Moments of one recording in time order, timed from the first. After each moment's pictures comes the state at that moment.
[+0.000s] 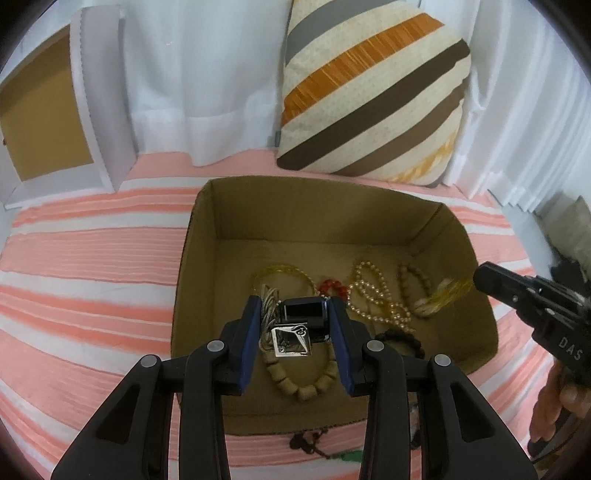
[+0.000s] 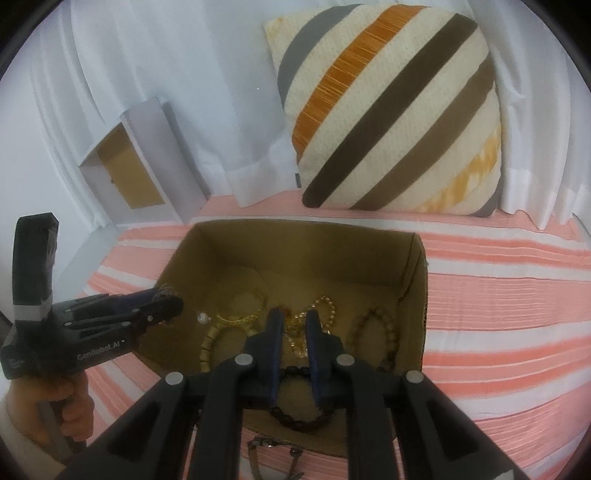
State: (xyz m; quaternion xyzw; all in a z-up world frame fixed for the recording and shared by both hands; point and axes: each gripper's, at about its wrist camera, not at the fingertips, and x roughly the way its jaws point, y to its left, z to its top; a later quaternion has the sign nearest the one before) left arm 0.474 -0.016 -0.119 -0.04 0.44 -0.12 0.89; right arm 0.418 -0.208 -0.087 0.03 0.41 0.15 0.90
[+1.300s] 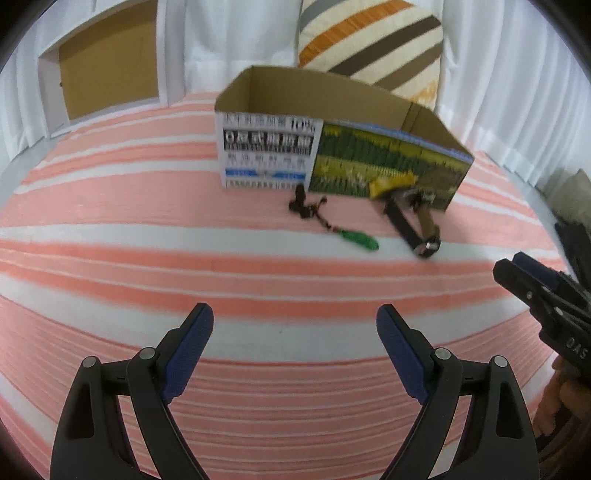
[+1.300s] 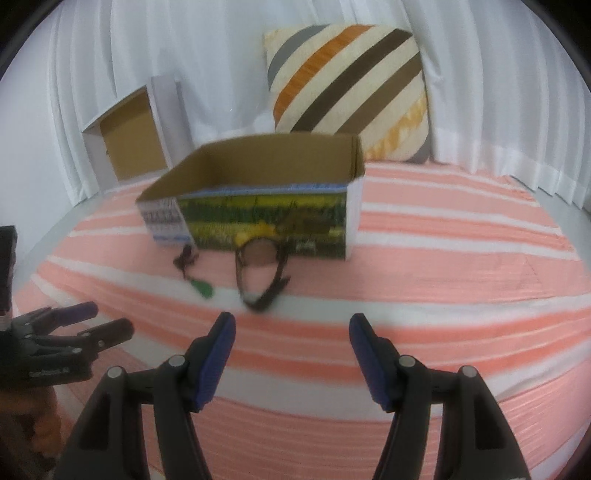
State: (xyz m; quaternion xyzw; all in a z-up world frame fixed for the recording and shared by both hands) left arm 0.266 -0.010 -0.210 -0.04 0.43 -0.07 0.90; right arm 0.217 -0.219 -0.169 0.00 0.37 0.09 0.92
